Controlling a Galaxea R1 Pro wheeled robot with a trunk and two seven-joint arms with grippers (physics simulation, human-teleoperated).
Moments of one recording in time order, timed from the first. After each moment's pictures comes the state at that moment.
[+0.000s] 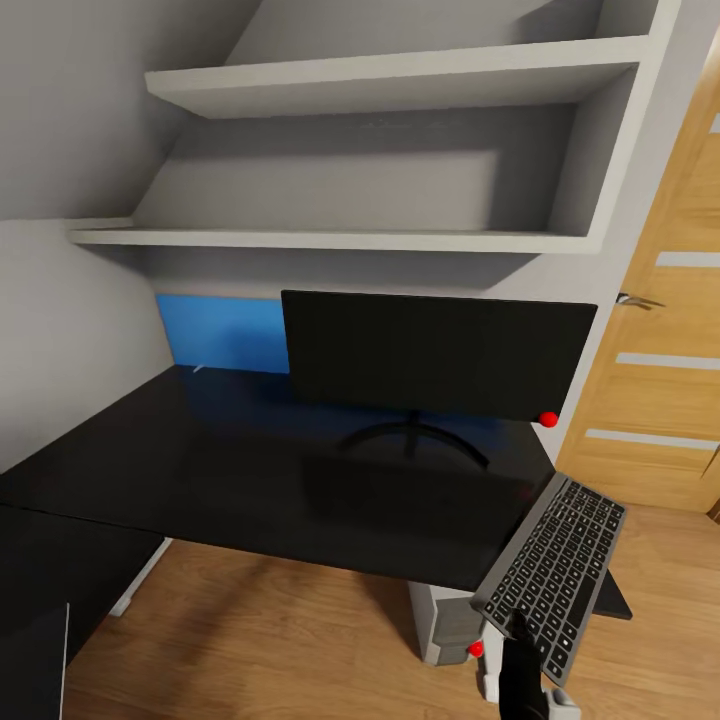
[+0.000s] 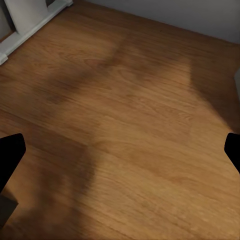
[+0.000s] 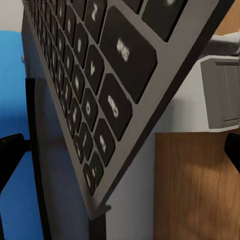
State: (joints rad) left arm 0.19 -0.13 0.12 -0.58 0.02 -0.74 0.08; right arm 0.07 0.14 0.03 -1.26 -1.55 -0.45 0.01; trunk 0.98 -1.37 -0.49
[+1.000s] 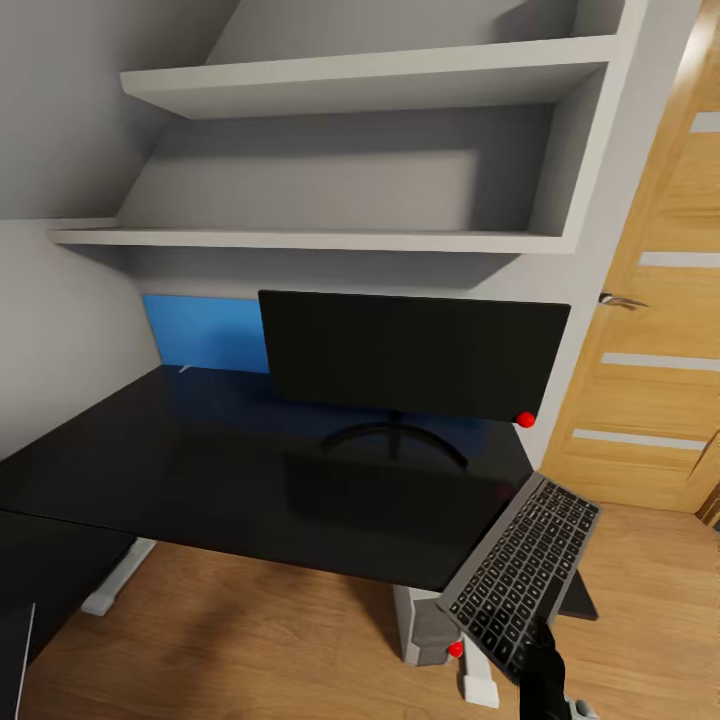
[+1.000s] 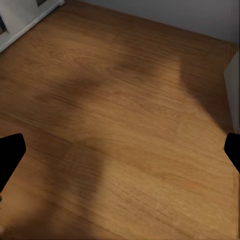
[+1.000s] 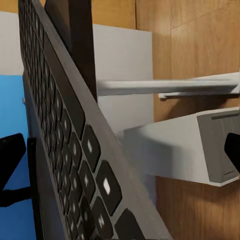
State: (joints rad) left arm 0.18 -0.12 0.13 -0.58 0.01 -0.74 0.08; right arm 0.07 0.14 -0.05 -1.25 -1.56 -0.46 0.01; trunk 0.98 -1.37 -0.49
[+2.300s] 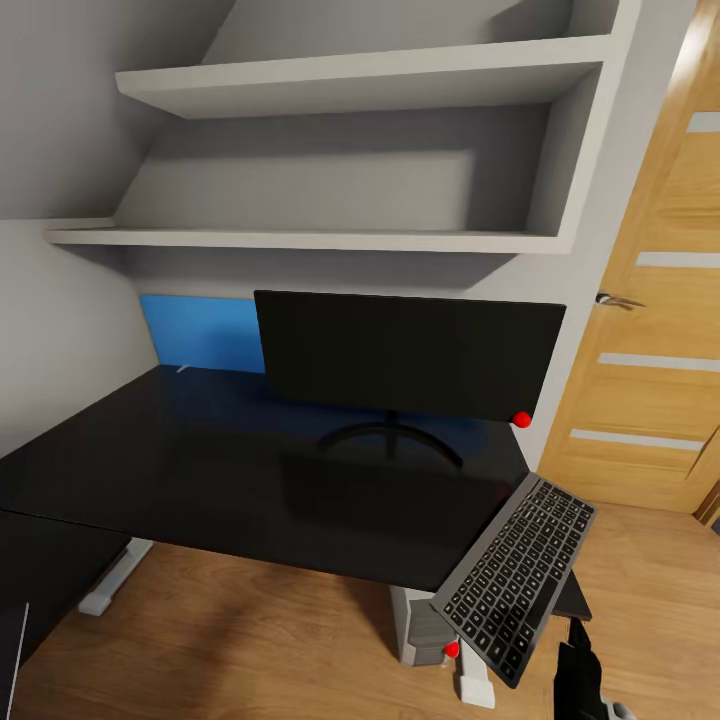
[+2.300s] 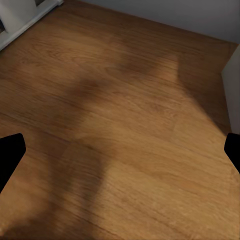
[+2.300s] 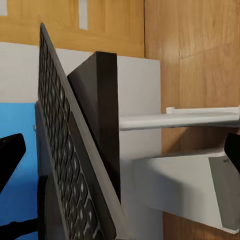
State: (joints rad) left arm 0.19 -0.12 0.13 -0.58 0.02 -0.74 0.08; right arm 0.07 0.09 -0.12 -1.28 -1.56 -0.45 0.01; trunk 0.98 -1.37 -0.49
